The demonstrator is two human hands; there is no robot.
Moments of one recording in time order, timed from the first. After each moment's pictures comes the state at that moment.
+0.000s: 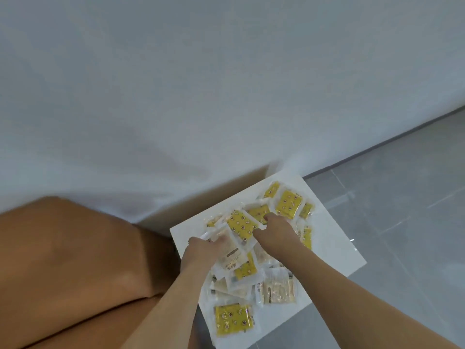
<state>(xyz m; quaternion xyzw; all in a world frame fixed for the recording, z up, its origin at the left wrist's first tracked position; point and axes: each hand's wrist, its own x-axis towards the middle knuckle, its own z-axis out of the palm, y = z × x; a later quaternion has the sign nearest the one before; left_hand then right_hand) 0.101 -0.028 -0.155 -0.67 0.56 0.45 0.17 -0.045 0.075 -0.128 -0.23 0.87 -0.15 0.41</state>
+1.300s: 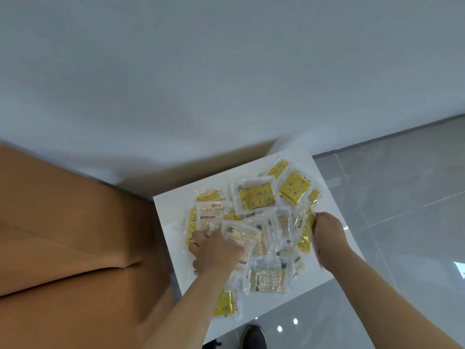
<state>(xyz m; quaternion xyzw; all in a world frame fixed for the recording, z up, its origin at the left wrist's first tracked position) 0.080 0.034 -0.204 -0.63 0.61 0.41 0.23 -0.108 0.139 -0.188 0.12 0.86 -0.32 0.38</state>
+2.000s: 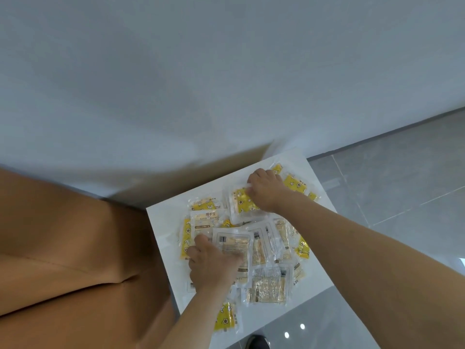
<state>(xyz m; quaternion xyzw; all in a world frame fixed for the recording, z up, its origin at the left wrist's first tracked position) 0.081 0.043 -0.207 -0.67 0.59 0.44 0.12 -0.122 0.014 -0.222 -0.52 0.80 0.07 0.30</state>
